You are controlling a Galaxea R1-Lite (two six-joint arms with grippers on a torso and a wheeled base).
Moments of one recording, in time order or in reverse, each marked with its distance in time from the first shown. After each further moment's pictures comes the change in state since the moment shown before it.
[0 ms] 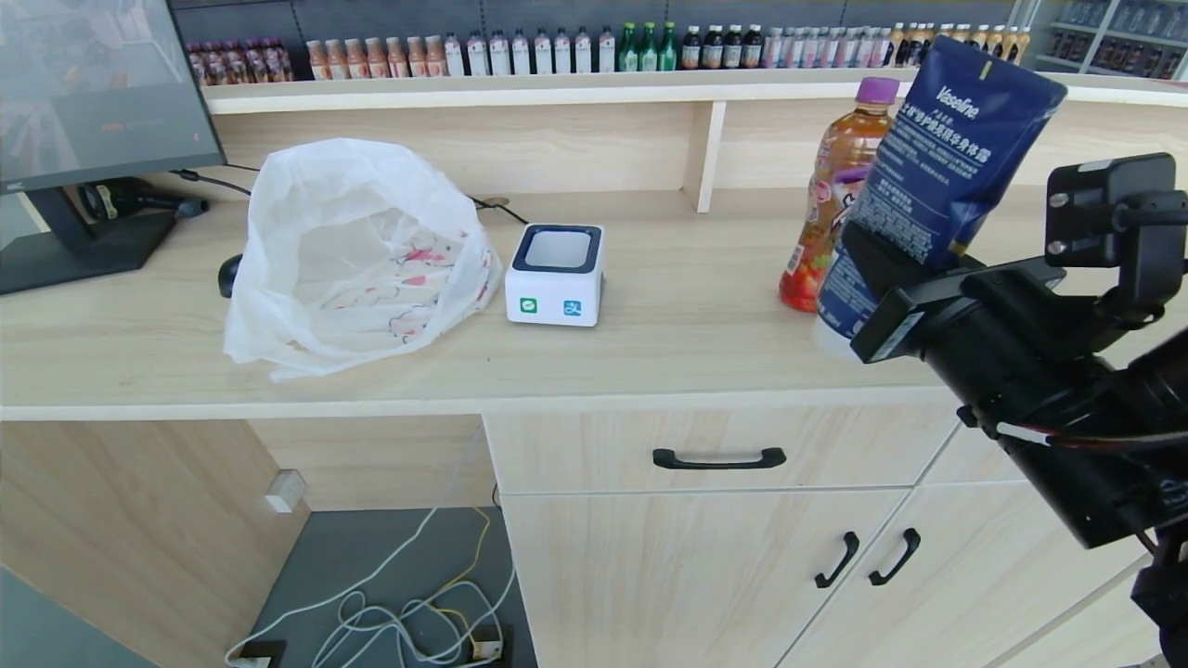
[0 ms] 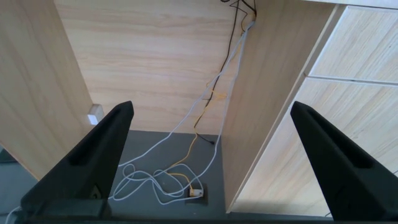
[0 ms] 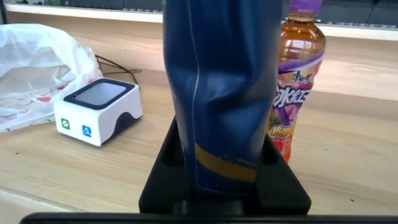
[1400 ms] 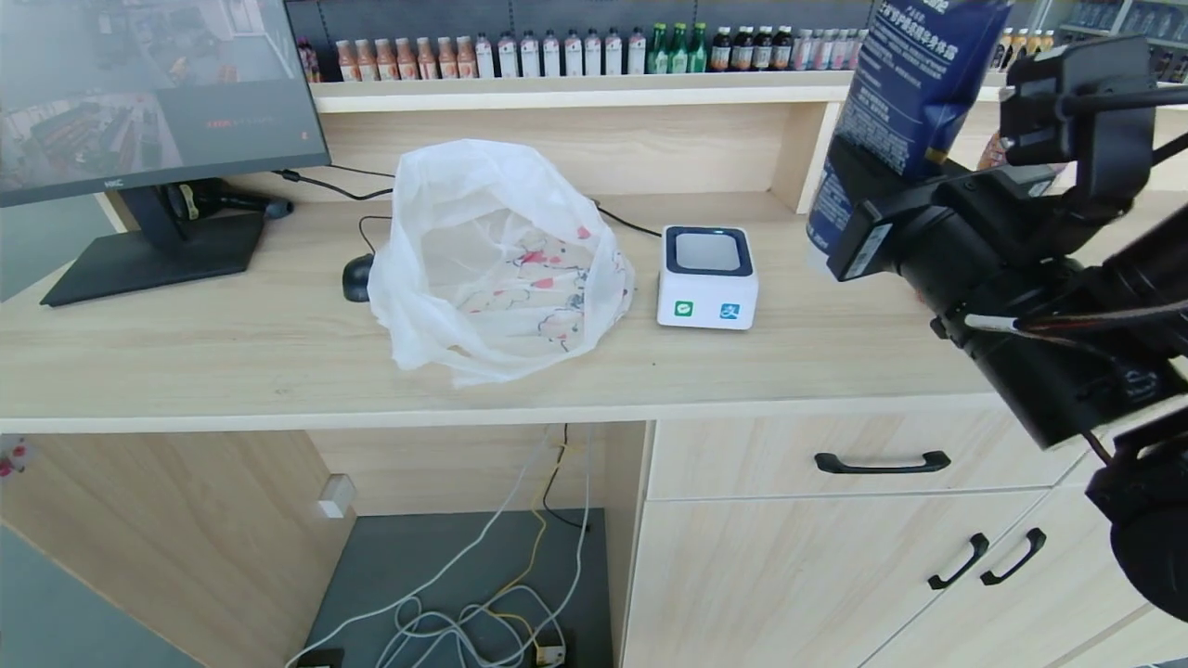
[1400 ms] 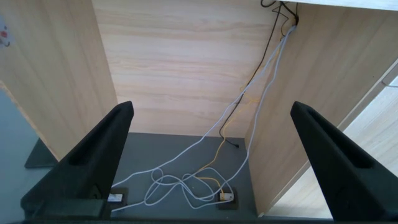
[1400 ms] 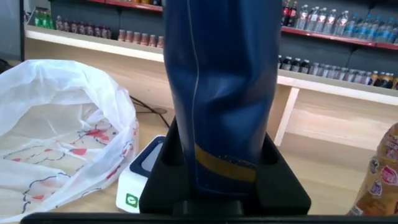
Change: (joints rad) left arm 0.000 0.000 0.000 0.000 0.000 0.004; right arm 0.006 0.048 -0.247 0.102 0.003 -0.161
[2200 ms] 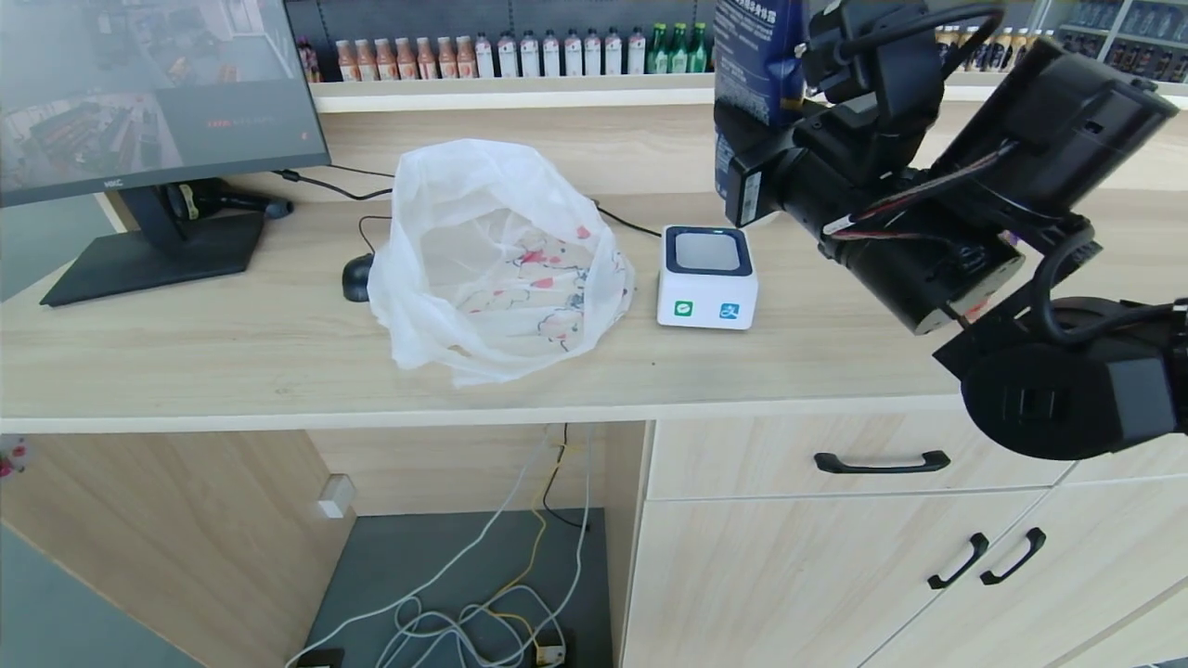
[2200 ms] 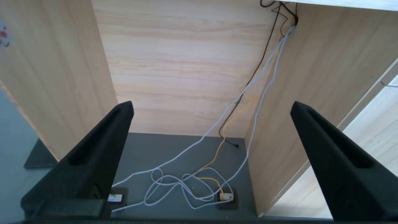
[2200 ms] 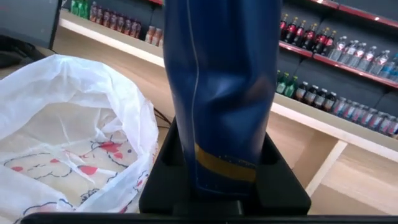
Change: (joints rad) left arm 0.000 0.000 0.000 0.000 0.000 0.000; right arm -0.007 0.190 -0.425 0.293 0.172 -0.108
